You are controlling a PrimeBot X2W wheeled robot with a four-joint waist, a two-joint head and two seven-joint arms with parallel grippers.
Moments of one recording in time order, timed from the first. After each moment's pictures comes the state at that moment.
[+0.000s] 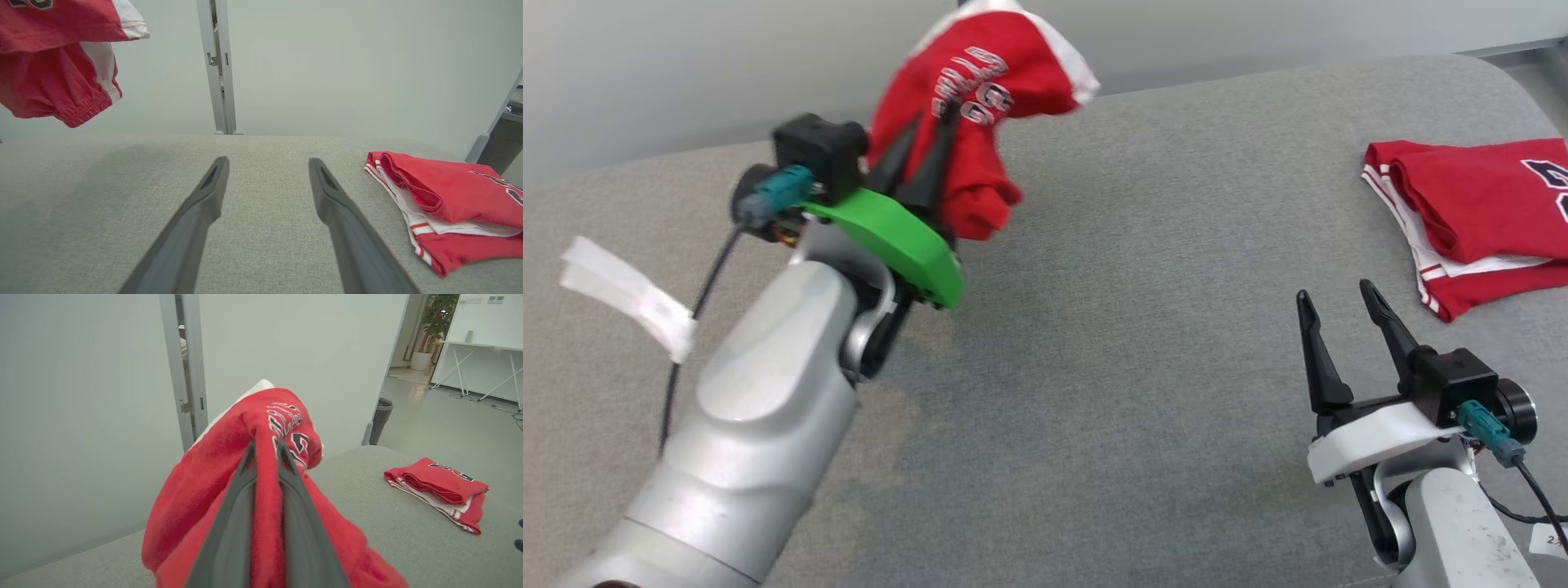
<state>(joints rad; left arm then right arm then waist) -0.84 0.22 -0.67 0.56 -0.69 -0.13 -0.17 -0.21 -0.05 0.00 0.23 0.09 0.13 -0.26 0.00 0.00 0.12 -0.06</state>
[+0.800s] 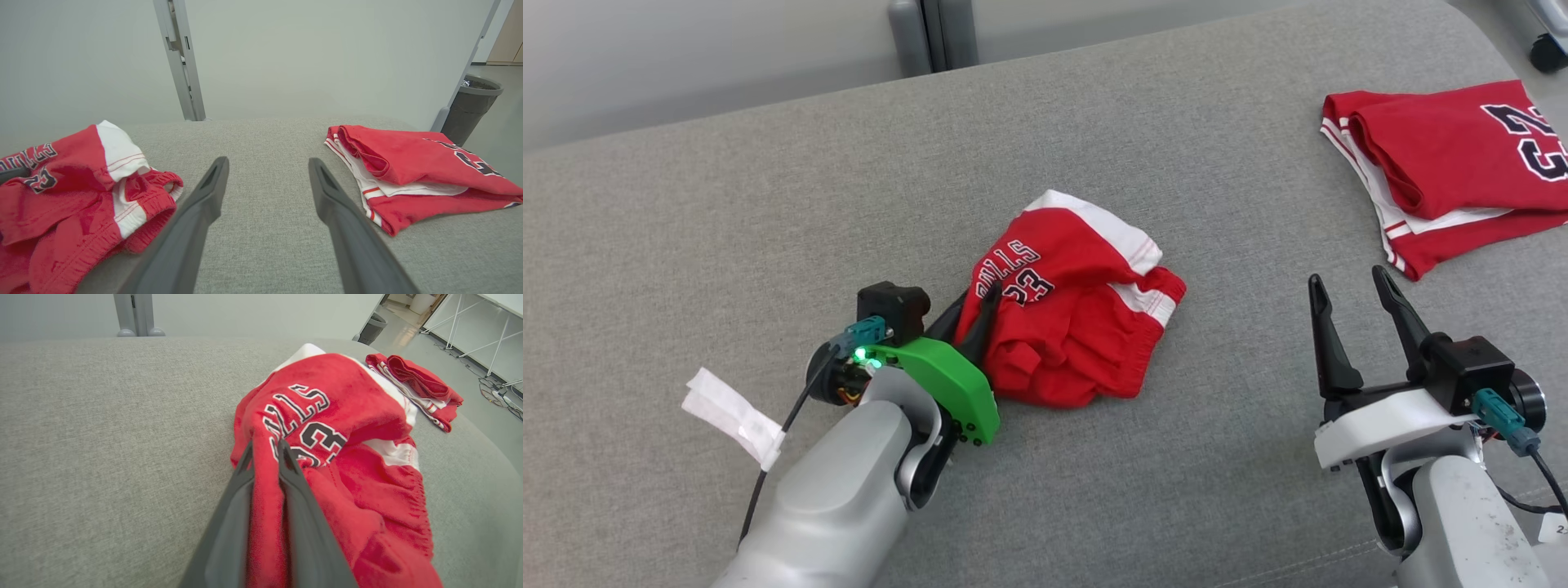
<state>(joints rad) -0.67 0.10 -0.82 0.80 -0.84 -0.12 -0.24 -0.23 -0.05 -0.02 0.23 0.12 0.13 -0.26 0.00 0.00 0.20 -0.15</state>
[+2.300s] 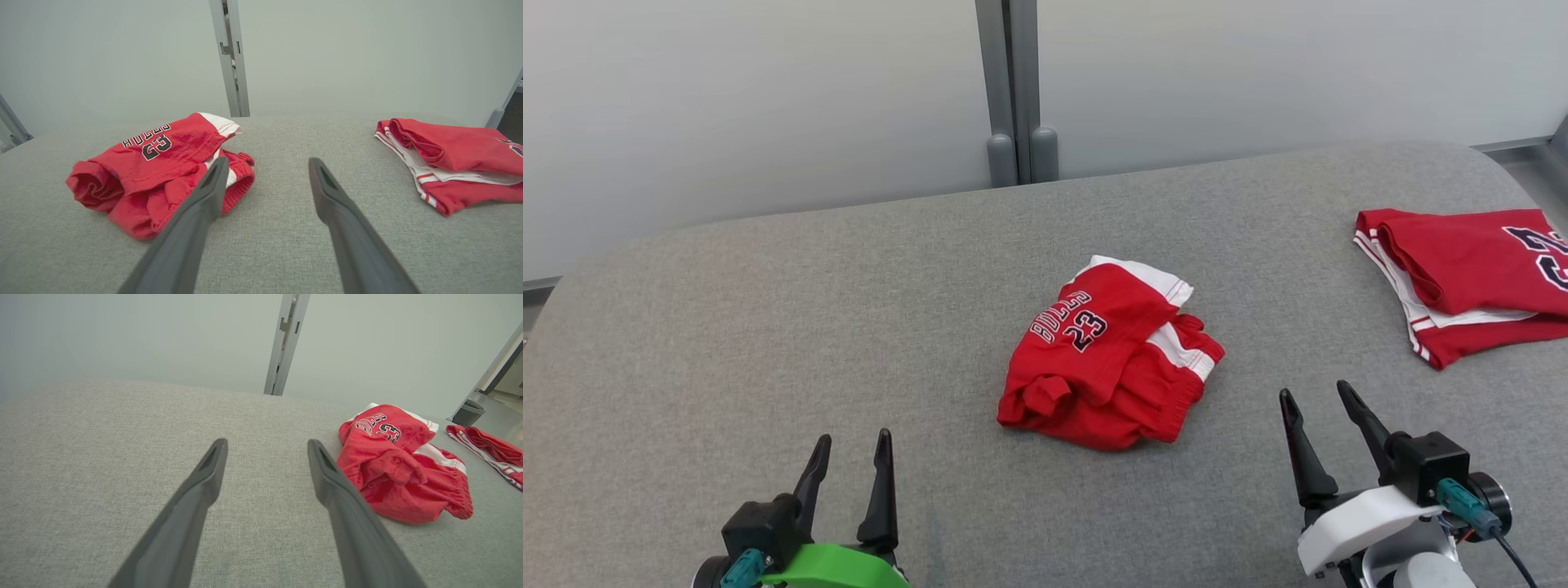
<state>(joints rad) 0.00 0.07 -0.19 0.30 -0.36 -0.10 -0.26 -0.07 -0.05 0.04 0.28 0.15 0.13 -0.26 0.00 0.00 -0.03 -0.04</state>
